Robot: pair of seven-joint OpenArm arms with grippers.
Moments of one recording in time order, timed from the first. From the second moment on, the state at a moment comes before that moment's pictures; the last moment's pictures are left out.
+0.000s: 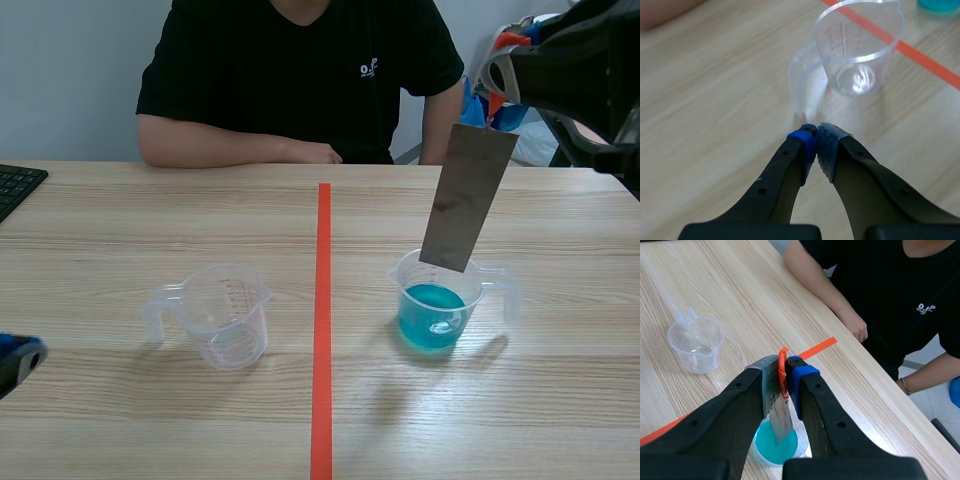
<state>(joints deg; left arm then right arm) 41.8 -27.8 -21.3 96.0 -0.4 -42.0 -19.6 -6.8 32.7 14.8 124.7 46.6 45.1 -44.5</state>
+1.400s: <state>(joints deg) 61.5 -12.4 -28.1 95.6 31.1 -31.0 -38.4 -6.8 32.4 8.4 118.1 47.3 45.3 -41.4</state>
